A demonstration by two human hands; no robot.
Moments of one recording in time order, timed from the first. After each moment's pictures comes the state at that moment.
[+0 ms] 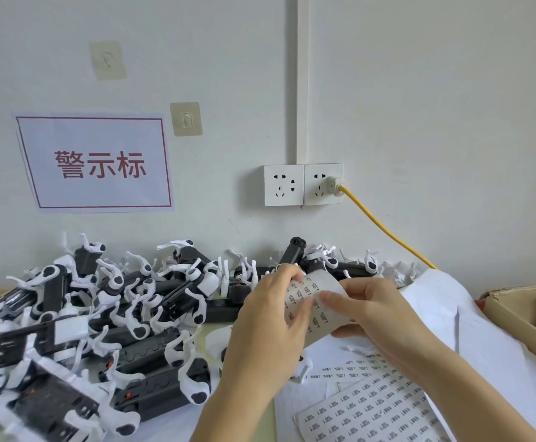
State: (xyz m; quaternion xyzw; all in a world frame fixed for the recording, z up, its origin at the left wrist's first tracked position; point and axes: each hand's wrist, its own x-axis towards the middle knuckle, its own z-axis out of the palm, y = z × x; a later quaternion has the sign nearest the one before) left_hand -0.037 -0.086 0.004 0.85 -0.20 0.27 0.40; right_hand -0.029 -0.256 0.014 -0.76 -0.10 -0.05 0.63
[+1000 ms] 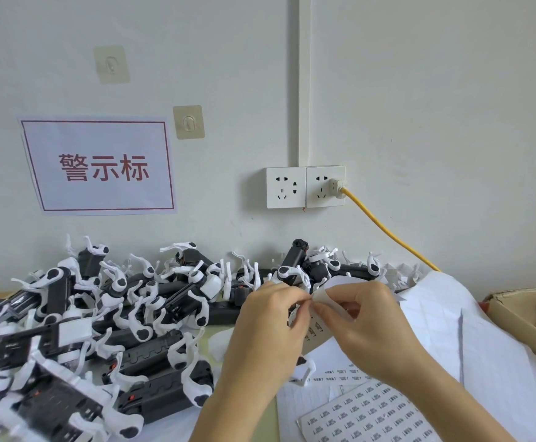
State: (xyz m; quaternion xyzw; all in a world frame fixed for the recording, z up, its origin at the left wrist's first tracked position) left_hand -0.029 -0.085 0.003 0.83 -0.23 0.34 0.37; right_hand -0.034 -0.241 0.008 -0.85 -0.22 -0.23 0.43
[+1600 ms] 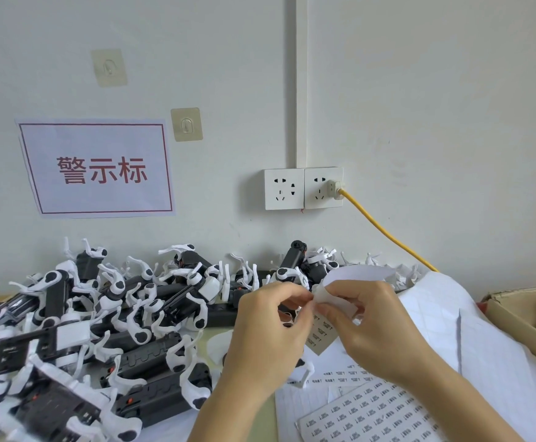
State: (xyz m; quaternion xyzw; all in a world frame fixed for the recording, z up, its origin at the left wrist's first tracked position) left_hand -0.035 -0.085 0.007 0.80 -0.22 0.27 0.50; right_hand -0.034 -0.249 0.013 -0.85 -0.25 -0.27 0.38
